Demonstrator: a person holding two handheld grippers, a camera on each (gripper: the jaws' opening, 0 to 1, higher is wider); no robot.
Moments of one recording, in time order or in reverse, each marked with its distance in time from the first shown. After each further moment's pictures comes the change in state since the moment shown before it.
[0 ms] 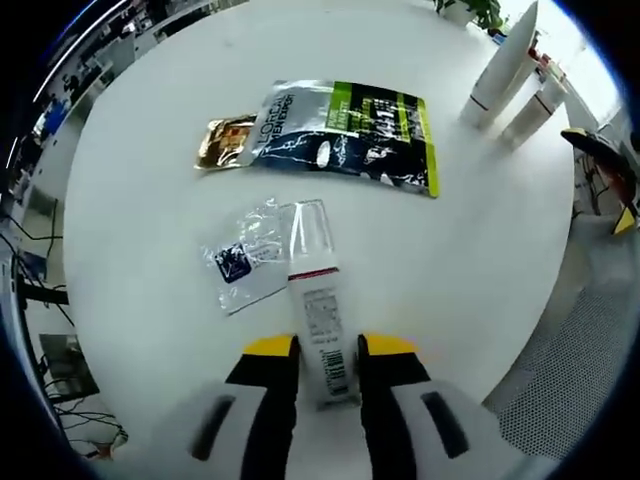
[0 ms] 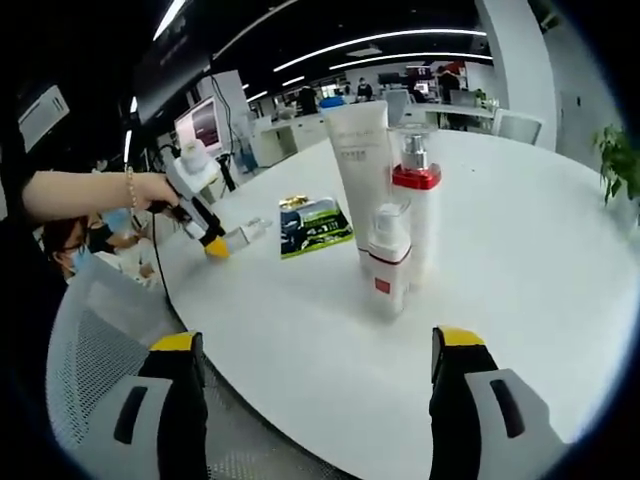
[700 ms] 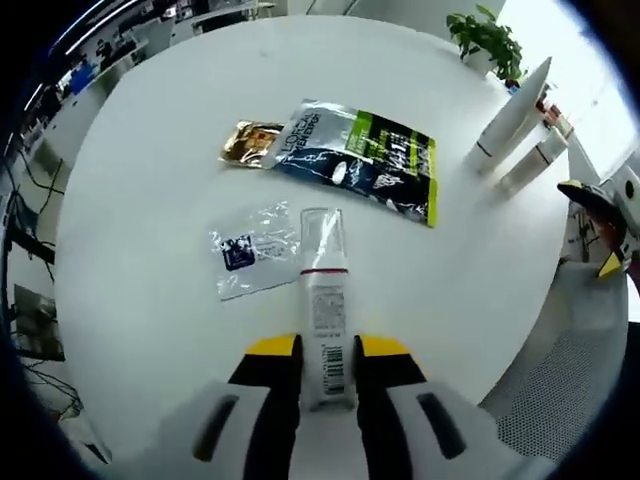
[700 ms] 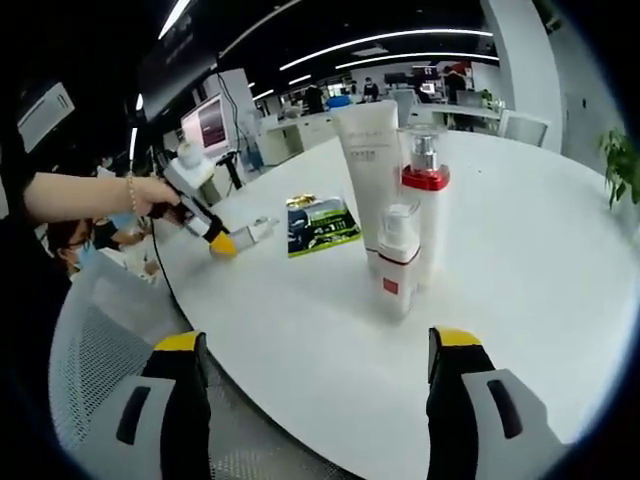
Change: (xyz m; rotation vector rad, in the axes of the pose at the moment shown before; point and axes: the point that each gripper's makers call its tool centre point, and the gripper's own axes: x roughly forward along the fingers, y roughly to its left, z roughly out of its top) left arm -0.011 -0.011 0.001 -0.213 -0.155 -0.085; right arm 0.000 0.006 0.000 -0.011 0.001 0.022
